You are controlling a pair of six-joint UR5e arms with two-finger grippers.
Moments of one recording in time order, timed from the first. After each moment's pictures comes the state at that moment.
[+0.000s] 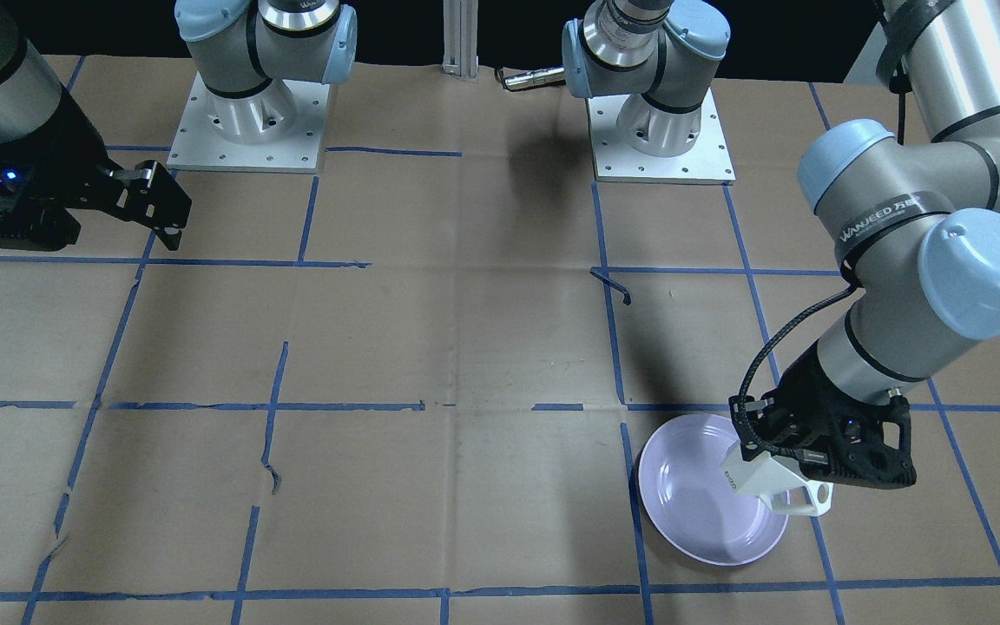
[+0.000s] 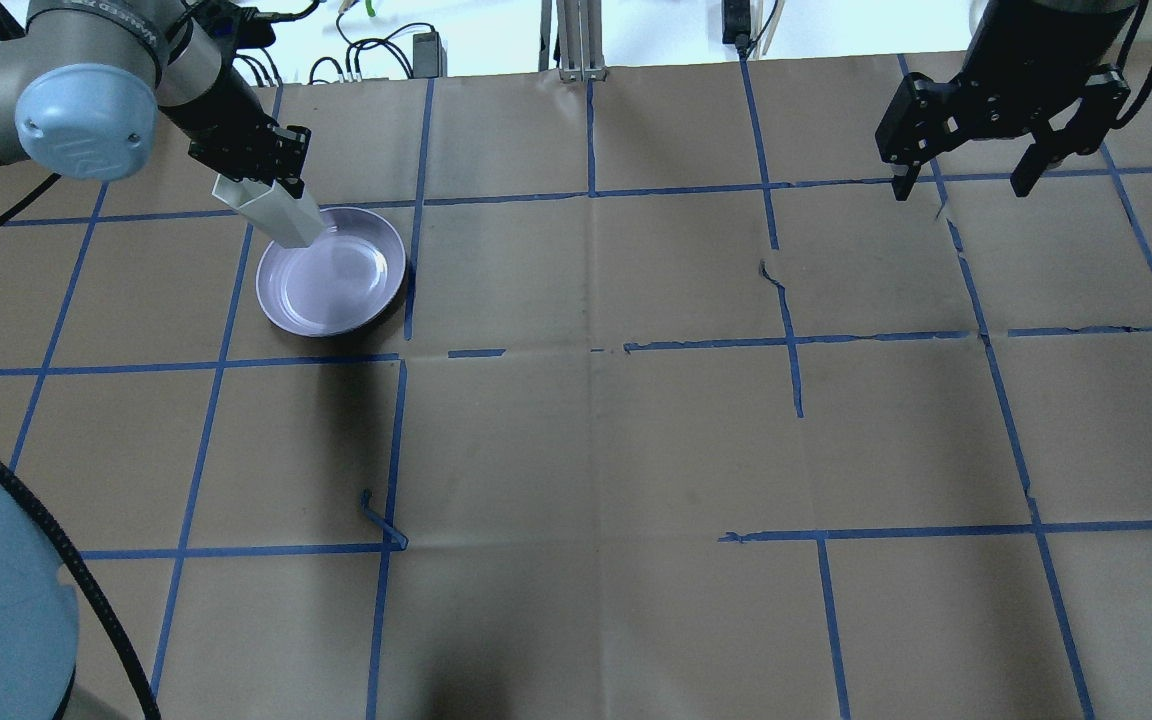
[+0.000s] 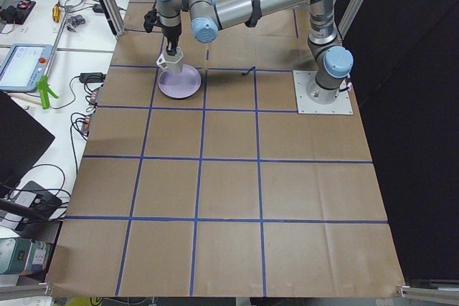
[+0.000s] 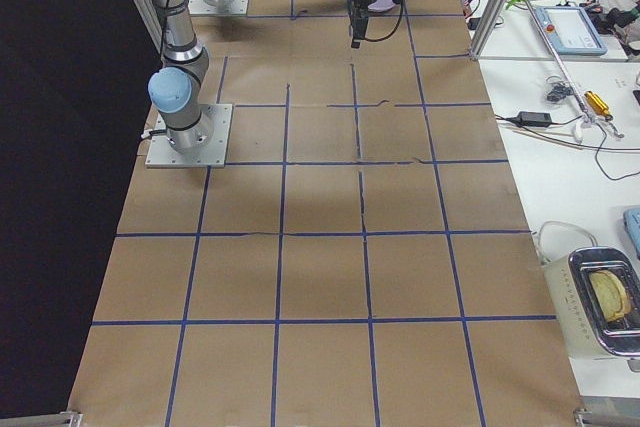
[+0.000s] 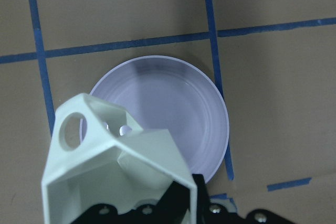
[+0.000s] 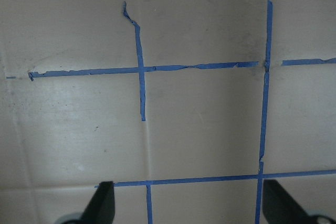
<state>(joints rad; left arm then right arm) -1.42 -1.98 -1.47 -1.18 1.47 0.25 1.47 -1.48 1.43 -1.44 -1.60 -0.06</state>
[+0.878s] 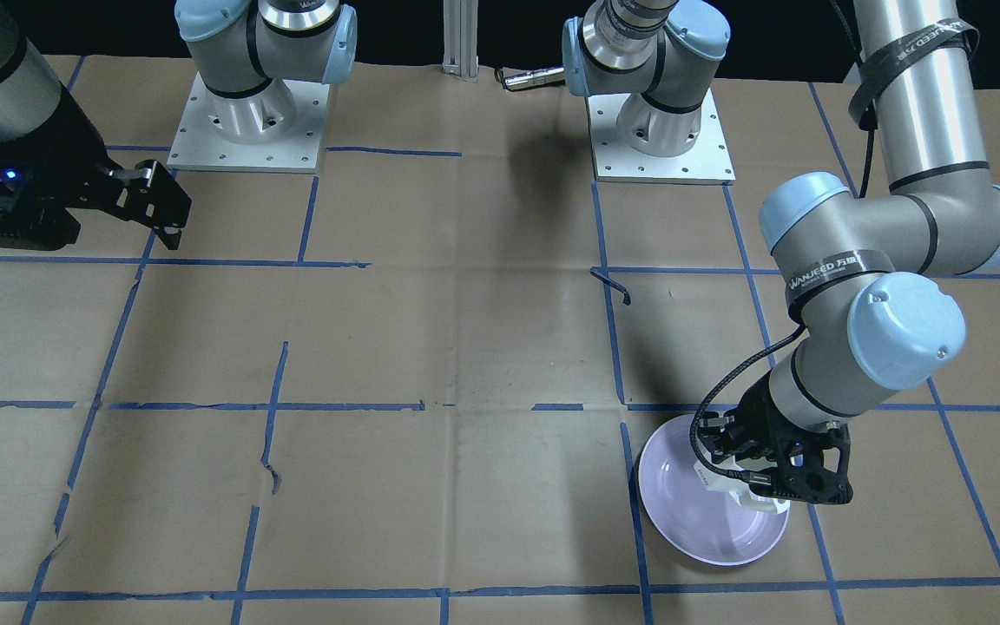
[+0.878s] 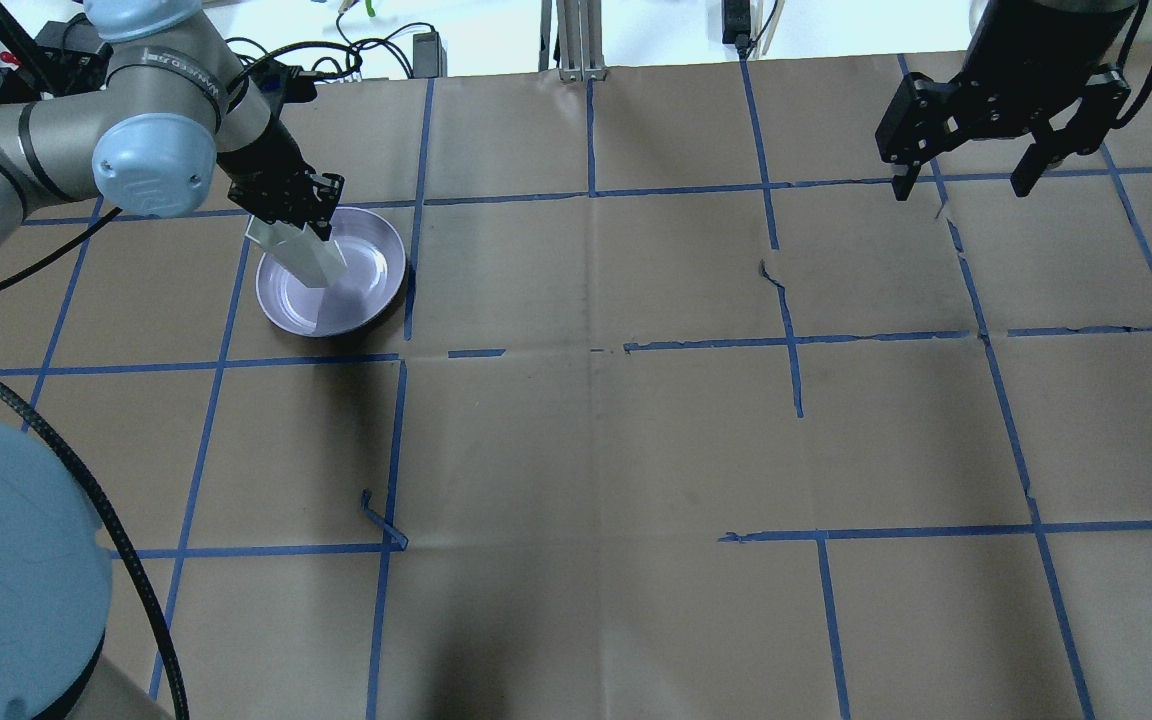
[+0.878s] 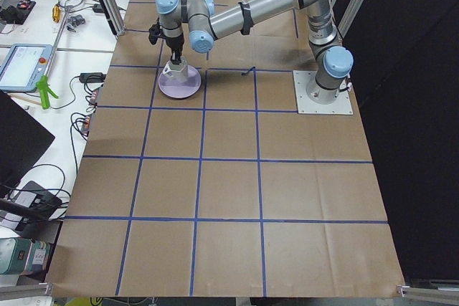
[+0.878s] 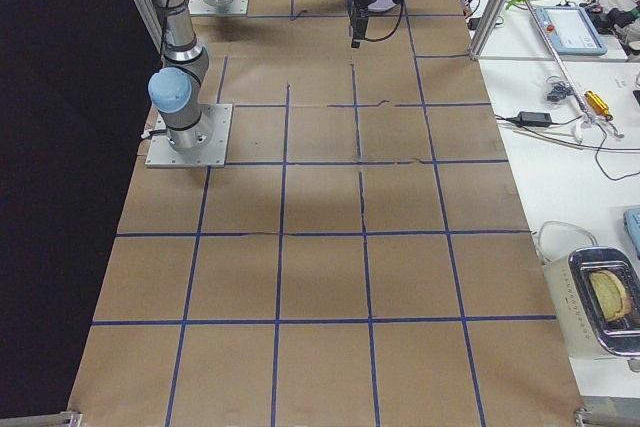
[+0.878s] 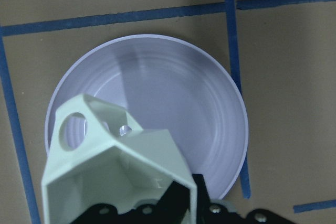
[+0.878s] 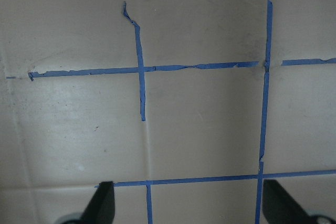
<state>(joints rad) -1.44 -2.03 -1.54 -1.15 1.52 0.25 1.47 -1.48 1.43 -1.44 -1.60 -0.06</state>
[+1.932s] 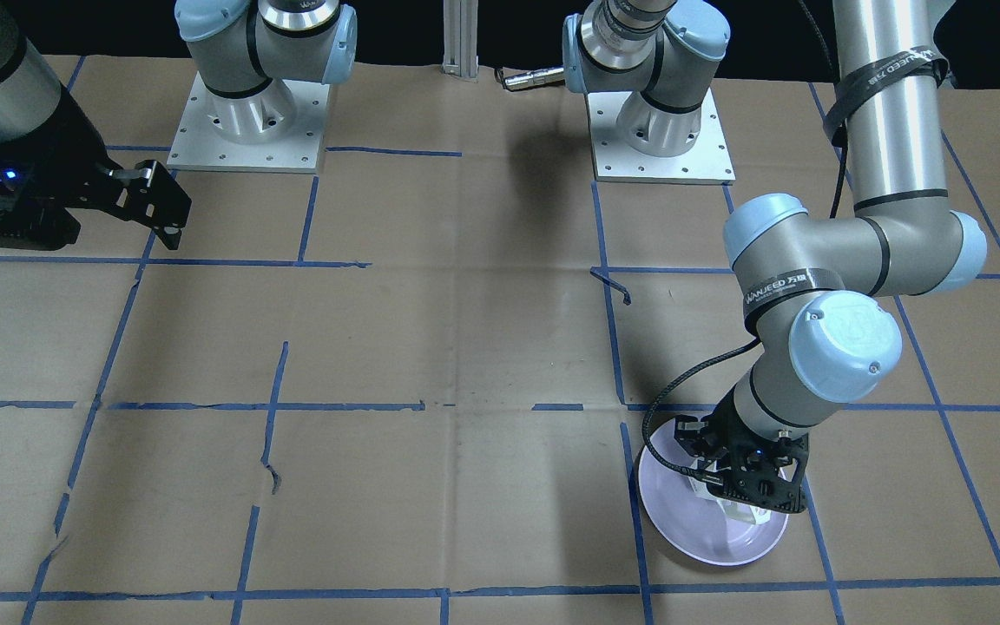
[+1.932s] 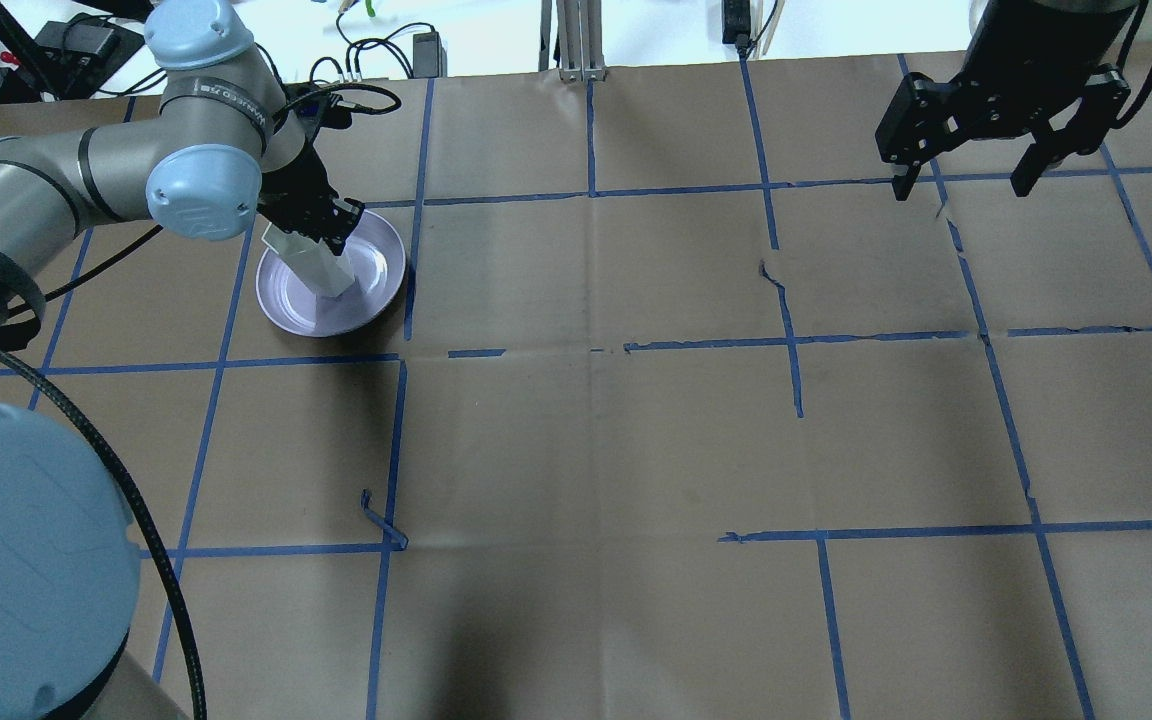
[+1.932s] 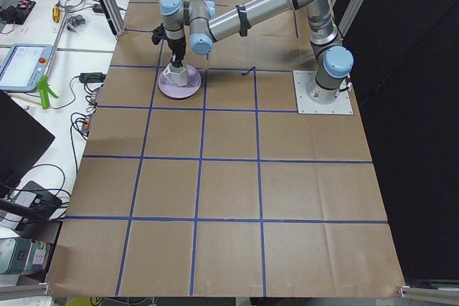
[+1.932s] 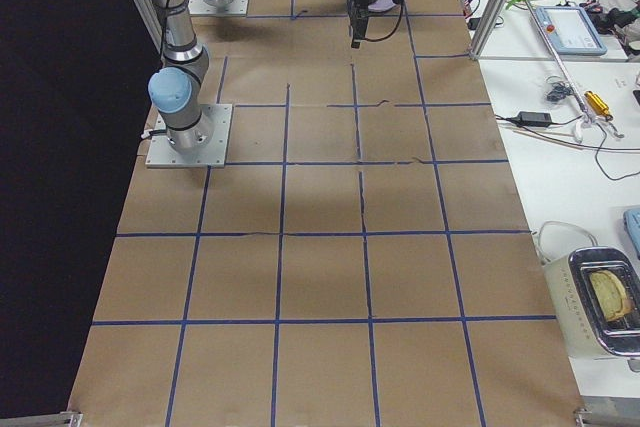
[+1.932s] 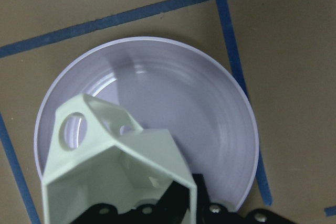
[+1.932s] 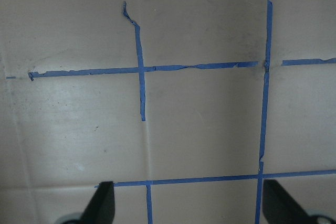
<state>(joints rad) -1.47 -2.06 -1.56 -1.07 1.58 0.35 1.47 -1.48 1.43 -1.44 -1.60 -0.06</state>
